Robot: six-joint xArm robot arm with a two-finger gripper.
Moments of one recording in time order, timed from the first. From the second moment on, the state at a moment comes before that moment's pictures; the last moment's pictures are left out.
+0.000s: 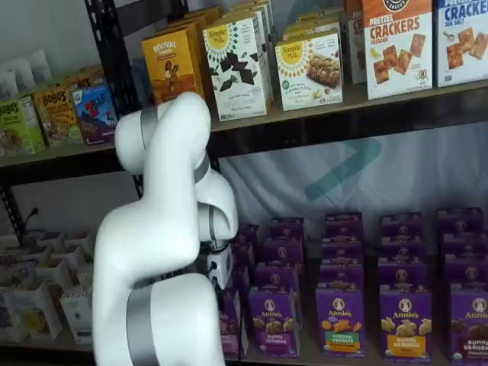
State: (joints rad) arm 0.35 0.86 -1.32 0.19 0.42 -1.39
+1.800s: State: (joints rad) arm 0.38 1.03 -1.46 0.16 0.40 -1.33
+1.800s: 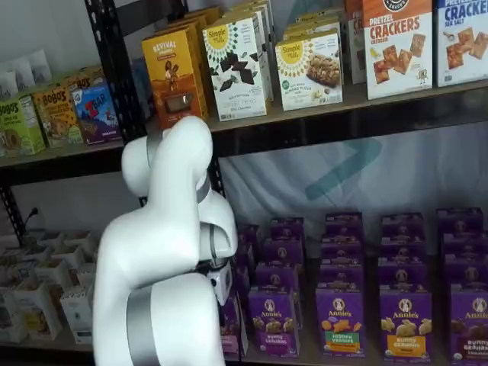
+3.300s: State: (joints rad) arm 0.38 1.01 -1.43 0.17 0.40 -1.34
